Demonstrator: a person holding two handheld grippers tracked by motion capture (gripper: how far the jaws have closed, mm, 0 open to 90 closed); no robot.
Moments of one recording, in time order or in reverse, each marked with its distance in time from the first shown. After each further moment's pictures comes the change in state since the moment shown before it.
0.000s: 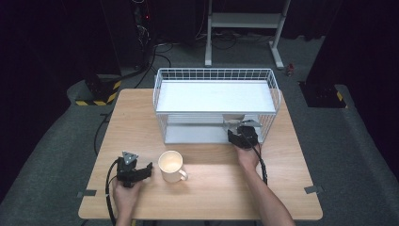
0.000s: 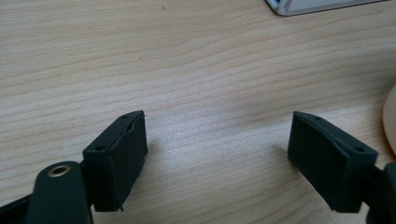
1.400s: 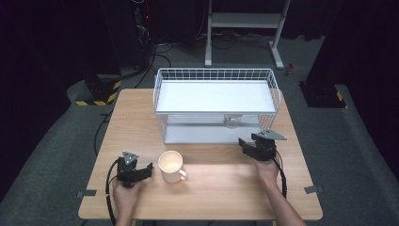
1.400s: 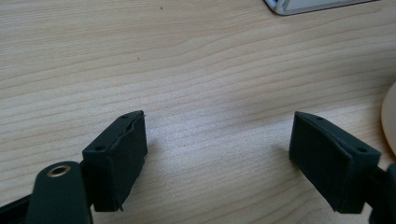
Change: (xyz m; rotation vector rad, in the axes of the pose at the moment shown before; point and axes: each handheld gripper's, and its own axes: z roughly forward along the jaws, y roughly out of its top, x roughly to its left) left arm 0.000 0.000 0.000 0.004 -0.005 0.011; right arm -0.029 -0.025 -0.074 -0.100 0.145 -0.037
